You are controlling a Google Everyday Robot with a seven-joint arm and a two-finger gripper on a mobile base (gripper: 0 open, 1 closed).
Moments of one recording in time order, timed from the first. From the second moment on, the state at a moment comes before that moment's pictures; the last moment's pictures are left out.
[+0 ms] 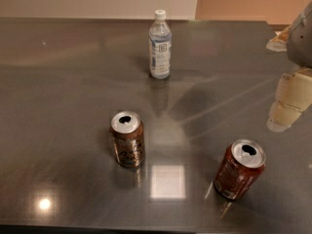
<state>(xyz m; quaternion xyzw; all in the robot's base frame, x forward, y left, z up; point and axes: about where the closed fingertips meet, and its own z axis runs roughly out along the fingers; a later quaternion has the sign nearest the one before) 0.438 -0.217 0.976 -0.60 0.78 -0.03 0.16</state>
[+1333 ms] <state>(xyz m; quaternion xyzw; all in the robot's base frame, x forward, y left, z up) 0.399 -0.209 0.964 -0.66 0.73 0.01 0.17</state>
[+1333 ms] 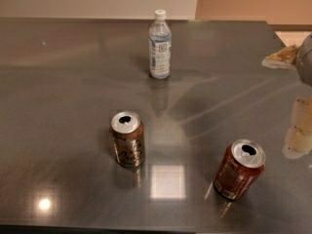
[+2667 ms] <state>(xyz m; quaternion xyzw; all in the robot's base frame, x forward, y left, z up) 0.338 -0.166 0.916 -0.74 0.65 0.12 0.15</state>
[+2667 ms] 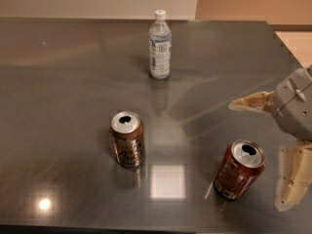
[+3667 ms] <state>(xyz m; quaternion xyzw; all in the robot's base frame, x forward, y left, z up) 0.336 -0.159 0.901 -0.74 0.65 0.13 0.13</state>
